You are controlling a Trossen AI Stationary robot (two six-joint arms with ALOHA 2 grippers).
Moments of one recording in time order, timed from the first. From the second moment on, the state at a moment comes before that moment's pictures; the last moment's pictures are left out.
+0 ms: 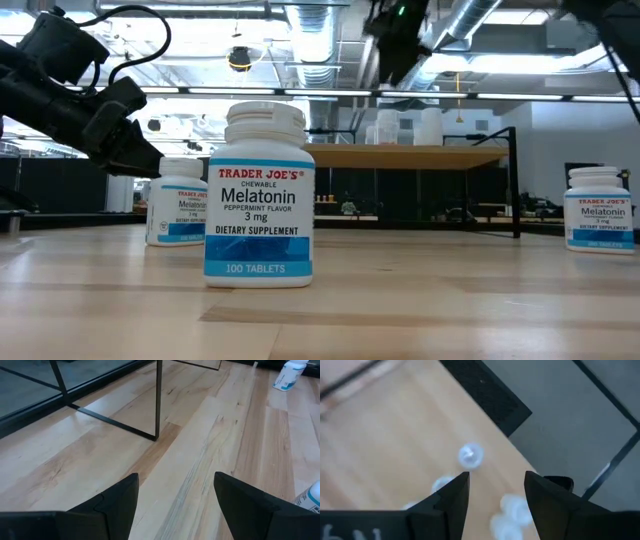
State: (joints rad) left arm 0.17 0.48 0.02 0.04 -0.25 -0.19; right arm -0.56 1.93 2.35 -1.46 0.21 0.10
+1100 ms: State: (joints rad) left arm 0.17 0.48 0.02 0.04 -0.25 -0.26; right arm 0.13 1.16 1.09 -0.81 0.66 0.66
